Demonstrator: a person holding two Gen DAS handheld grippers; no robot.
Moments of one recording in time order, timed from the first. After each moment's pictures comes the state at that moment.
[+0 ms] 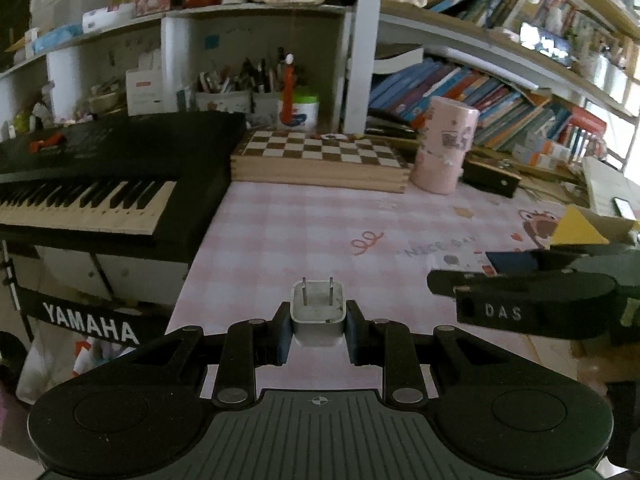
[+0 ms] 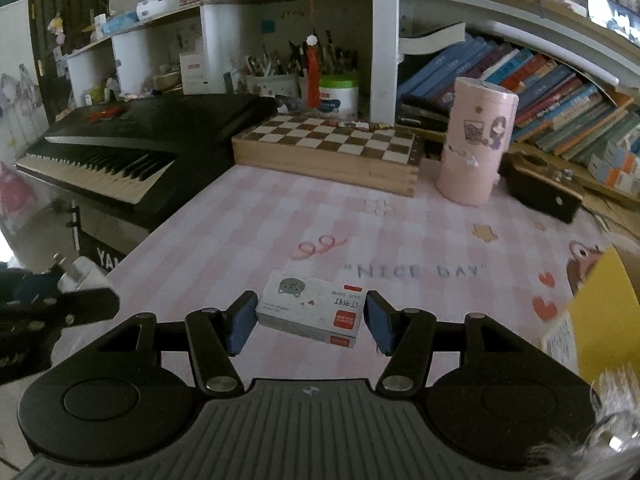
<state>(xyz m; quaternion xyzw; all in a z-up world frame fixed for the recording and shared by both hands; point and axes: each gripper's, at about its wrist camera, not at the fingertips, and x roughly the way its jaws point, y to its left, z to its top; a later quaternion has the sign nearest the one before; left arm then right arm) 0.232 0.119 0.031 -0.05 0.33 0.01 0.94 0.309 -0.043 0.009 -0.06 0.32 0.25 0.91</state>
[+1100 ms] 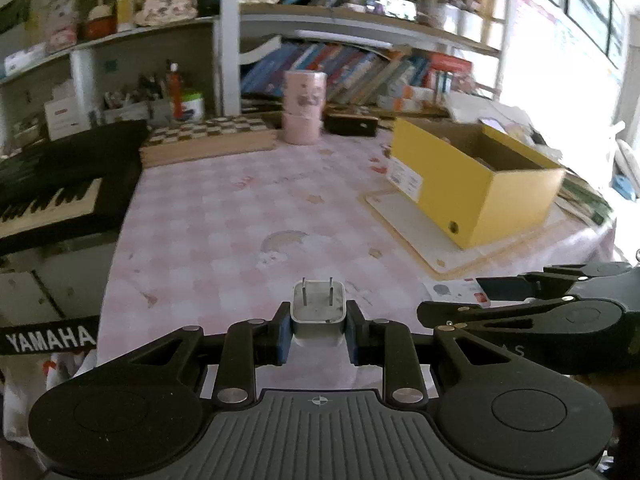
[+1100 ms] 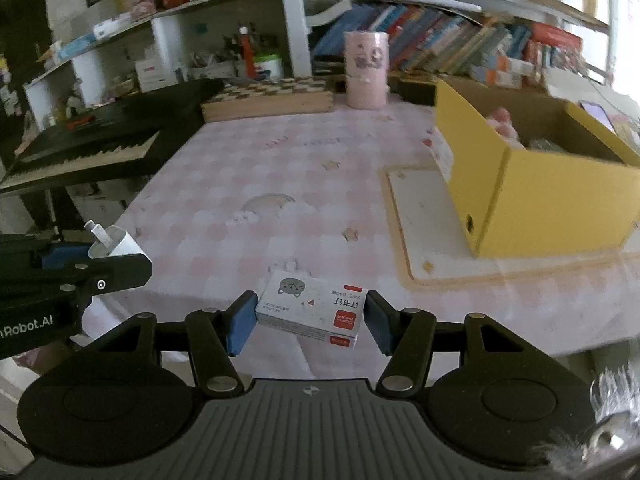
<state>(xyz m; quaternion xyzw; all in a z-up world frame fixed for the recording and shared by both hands) 0.079 0.068 0.034 0.02 0.33 -0.15 0.93 0.090 -0.109 0.001 0.01 0.36 0.13 0.93</state>
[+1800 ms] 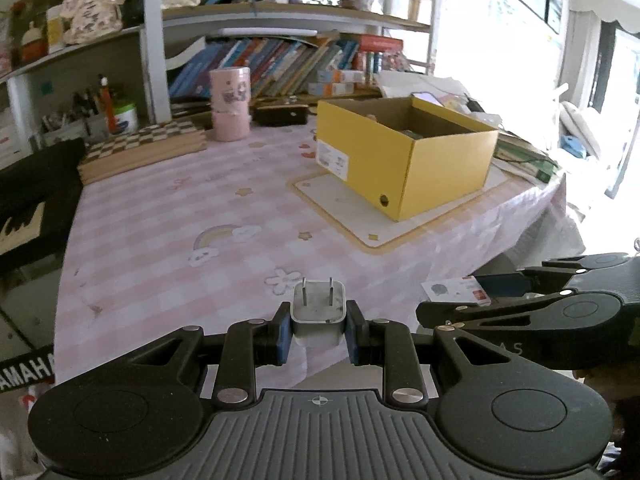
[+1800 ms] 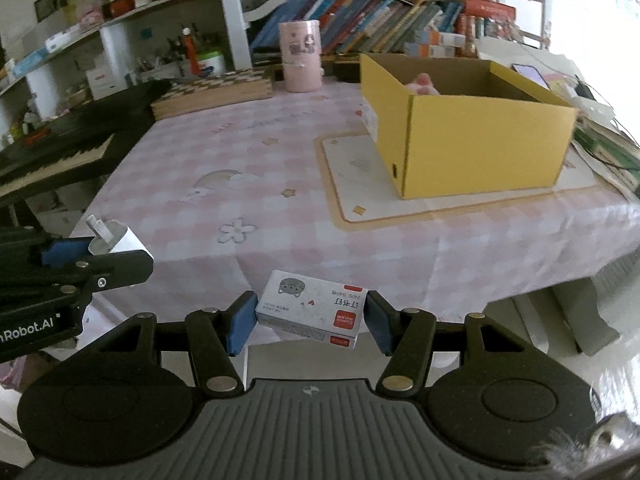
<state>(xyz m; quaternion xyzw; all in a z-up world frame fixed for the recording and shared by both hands) 0.064 0.036 0.029 0.07 0.33 -0.23 0.91 0.043 -0.136 -0.004 0.04 0.37 0.05 0.93</state>
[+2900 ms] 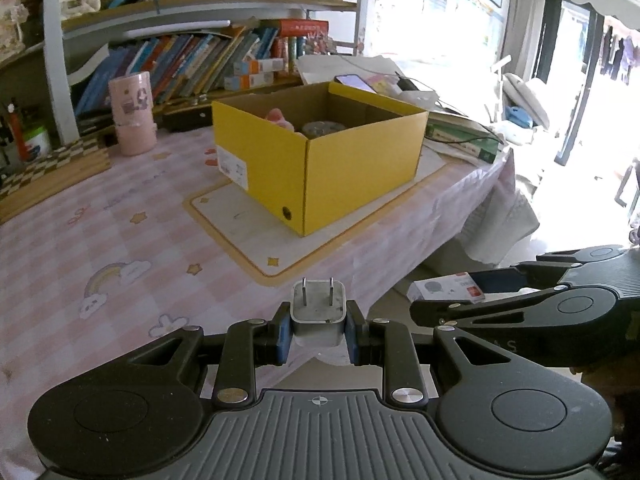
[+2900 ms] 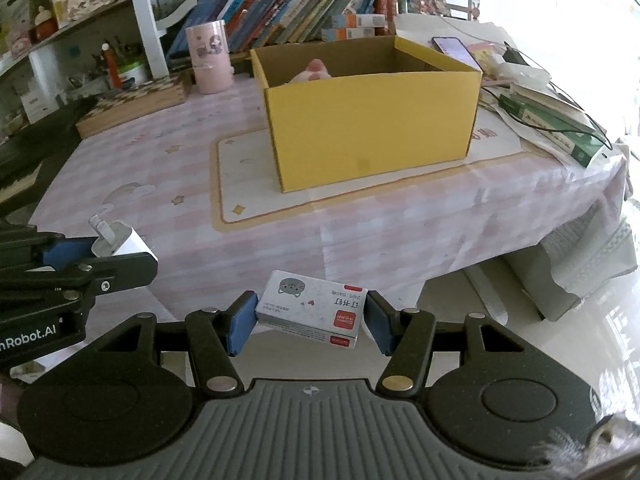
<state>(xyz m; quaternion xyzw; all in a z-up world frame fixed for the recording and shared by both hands) 0.093 -0.054 0.023 0.09 0.34 -0.32 0.88 0.045 -0.219 -0.004 0.06 0.39 -0.03 0.92</state>
